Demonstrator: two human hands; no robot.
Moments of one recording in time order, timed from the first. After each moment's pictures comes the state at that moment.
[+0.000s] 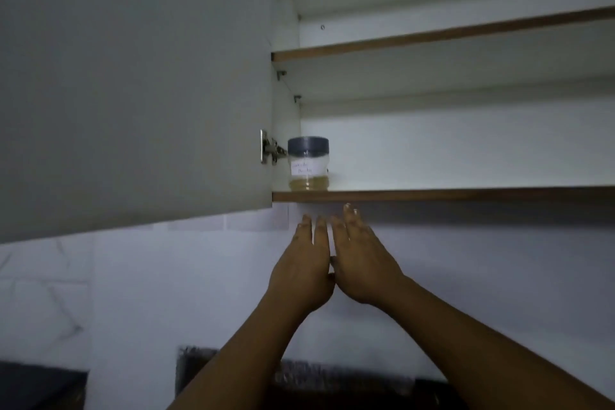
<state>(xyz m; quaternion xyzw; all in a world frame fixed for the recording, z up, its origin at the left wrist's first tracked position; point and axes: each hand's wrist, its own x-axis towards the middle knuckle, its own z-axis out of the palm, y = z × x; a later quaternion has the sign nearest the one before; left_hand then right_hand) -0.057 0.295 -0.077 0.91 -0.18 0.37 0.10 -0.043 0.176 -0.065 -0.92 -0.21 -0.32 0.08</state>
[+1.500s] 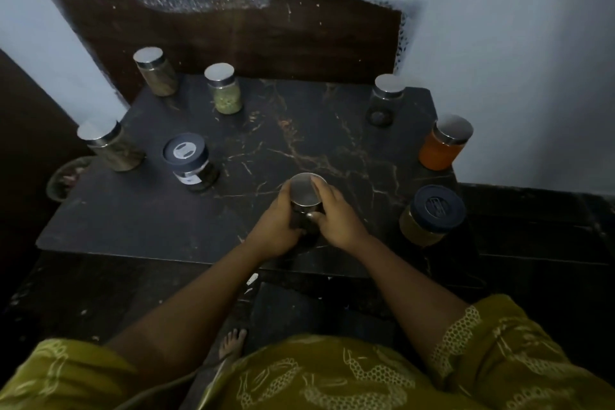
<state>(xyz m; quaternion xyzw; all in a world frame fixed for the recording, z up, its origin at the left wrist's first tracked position) -0.391 0.012 -0.498 0.90 -0.09 -0.11 0.42 -0.377 -0.140 -0.515 -0.92 -0.08 0.08 0.38</state>
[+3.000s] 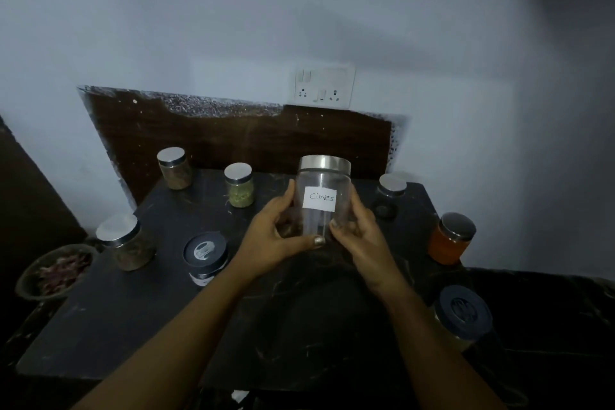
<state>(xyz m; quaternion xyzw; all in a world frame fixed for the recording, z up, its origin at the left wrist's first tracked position) -0.322 0.073 -0.361 0.77 -0.21 0.00 0.60 -0.337 -0.101 -0.371 -0.73 -0.07 -0.03 0.68</state>
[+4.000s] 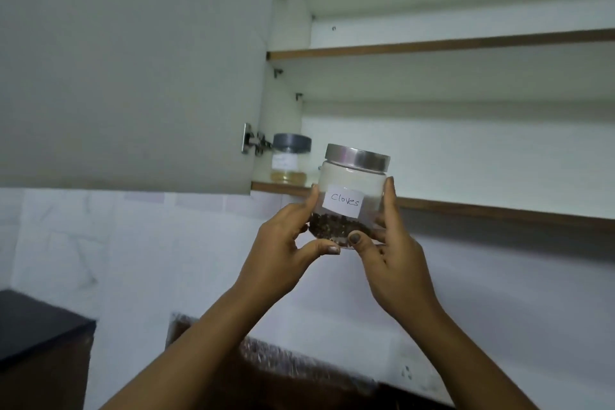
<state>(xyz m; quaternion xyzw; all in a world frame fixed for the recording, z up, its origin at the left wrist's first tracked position) -0.129 0.224 -0.053 0.75 -0.27 0.50 0.33 -0.113 0.066 -0.051 -0.74 -0.32 -0.39 0.44</state>
